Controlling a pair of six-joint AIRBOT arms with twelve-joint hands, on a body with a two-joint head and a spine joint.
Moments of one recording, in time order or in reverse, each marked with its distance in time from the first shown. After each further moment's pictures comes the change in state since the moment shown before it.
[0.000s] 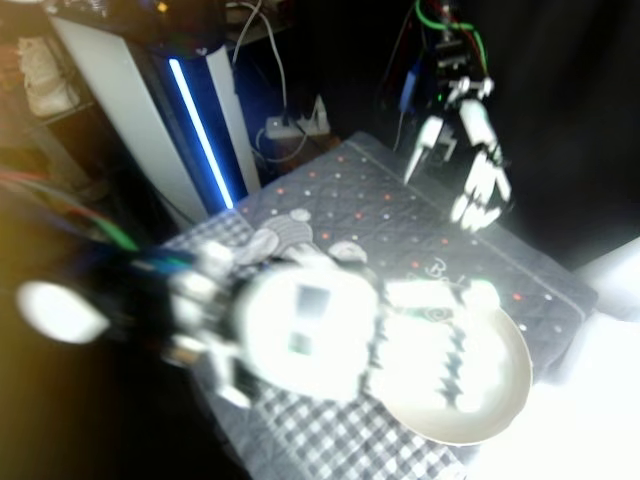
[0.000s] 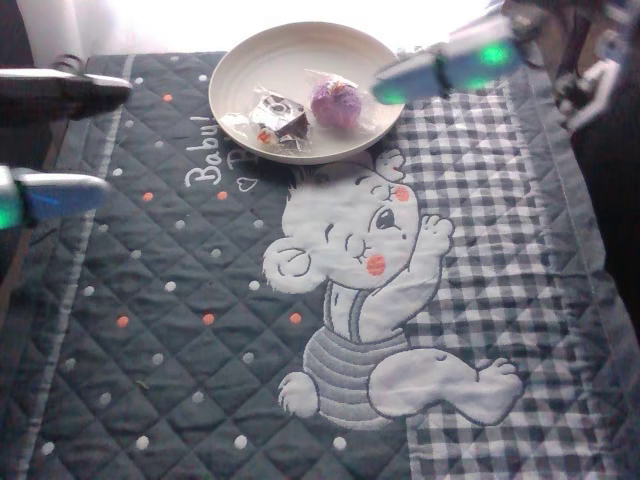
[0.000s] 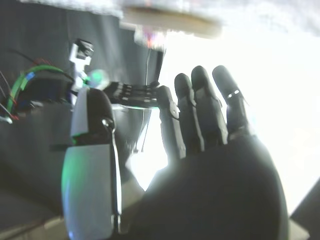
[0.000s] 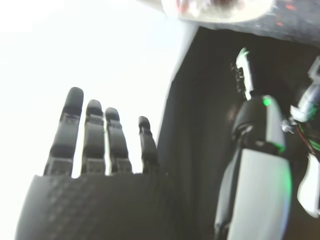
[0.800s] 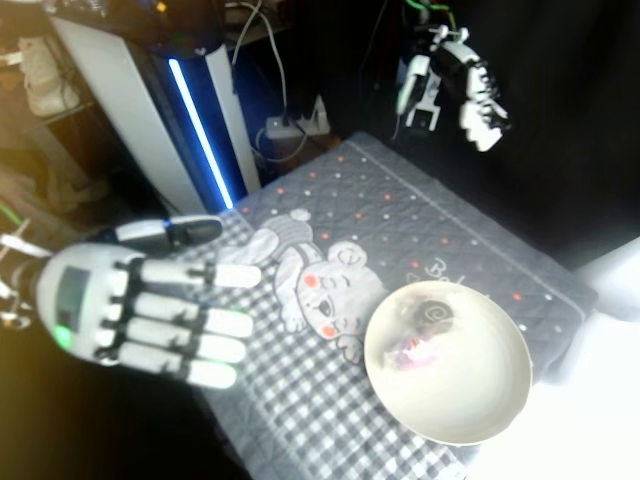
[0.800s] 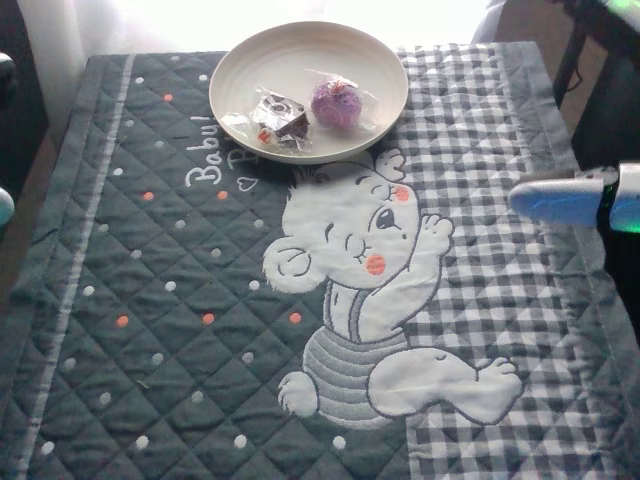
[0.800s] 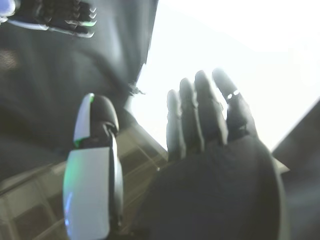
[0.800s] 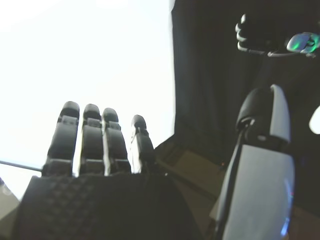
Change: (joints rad) left arm 0.259 0.041 -0.148 -0.195 -0.395 -0.006; right arm -0.605 0.166 -0.278 0.584 0.638 -0.046
